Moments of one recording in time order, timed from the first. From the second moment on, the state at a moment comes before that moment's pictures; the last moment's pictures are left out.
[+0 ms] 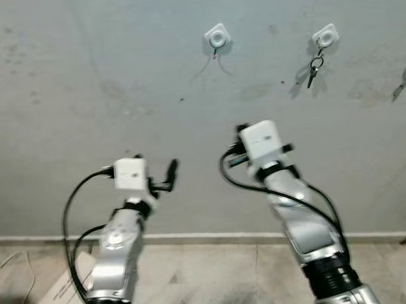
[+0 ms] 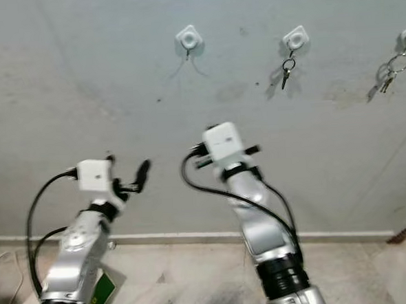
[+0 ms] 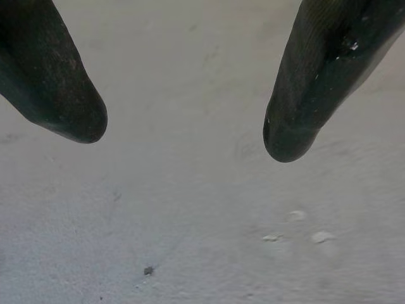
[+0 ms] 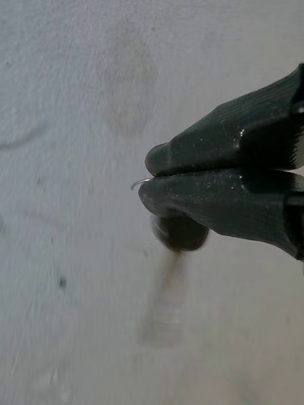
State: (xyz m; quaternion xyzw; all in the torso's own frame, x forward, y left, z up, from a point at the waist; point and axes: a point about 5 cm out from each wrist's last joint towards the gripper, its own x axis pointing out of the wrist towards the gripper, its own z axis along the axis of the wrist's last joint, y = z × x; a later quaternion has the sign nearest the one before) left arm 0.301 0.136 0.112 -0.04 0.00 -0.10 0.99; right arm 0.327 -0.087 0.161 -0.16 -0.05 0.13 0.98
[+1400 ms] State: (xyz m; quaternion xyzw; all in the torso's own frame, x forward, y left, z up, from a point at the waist) left arm 0.301 0.128 0.114 -0.06 -0.01 -0.09 0.99; right arm 0.327 -0.094 0.157 -0.18 -0.04 0.12 0.98
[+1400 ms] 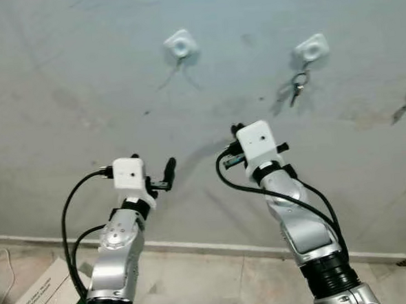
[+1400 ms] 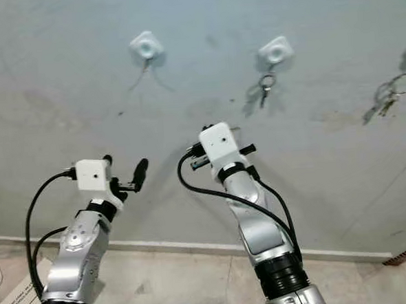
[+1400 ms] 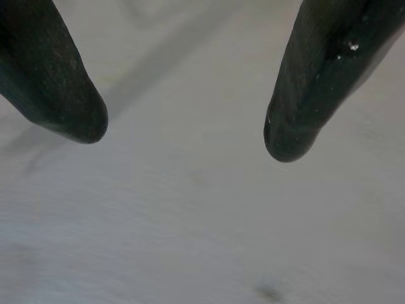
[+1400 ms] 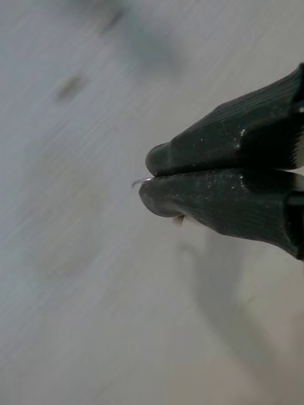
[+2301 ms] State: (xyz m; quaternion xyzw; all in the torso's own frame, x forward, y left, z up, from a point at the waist) left arm 0.253 0.149 0.118 0.00 -0.03 -0.11 0.99; right arm 0.324 -0.049 0.197 -0.08 -0.10 0.33 0.94
